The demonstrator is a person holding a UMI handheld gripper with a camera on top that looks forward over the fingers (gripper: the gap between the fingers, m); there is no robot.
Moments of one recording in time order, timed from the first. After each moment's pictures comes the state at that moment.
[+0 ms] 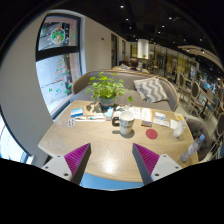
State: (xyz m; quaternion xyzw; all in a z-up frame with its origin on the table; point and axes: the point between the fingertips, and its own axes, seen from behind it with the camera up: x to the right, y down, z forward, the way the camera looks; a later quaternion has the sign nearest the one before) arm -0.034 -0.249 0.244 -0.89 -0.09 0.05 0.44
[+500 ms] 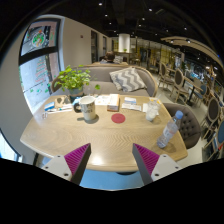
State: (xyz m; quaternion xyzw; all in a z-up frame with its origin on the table) arm 0.153 -0.271 0.176 -0.90 -0.02 0.00 0.43
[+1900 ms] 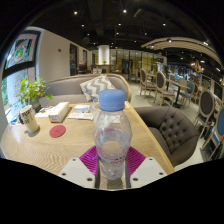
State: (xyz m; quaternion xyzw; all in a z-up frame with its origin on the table) arm 0.421 -0.121 0.061 -0.86 0.06 -0.04 0.50
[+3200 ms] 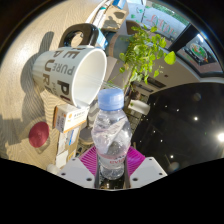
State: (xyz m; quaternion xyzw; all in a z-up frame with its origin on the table) arm 0.142 0.100 0.195 -0.50 -0.55 -0.61 0.28
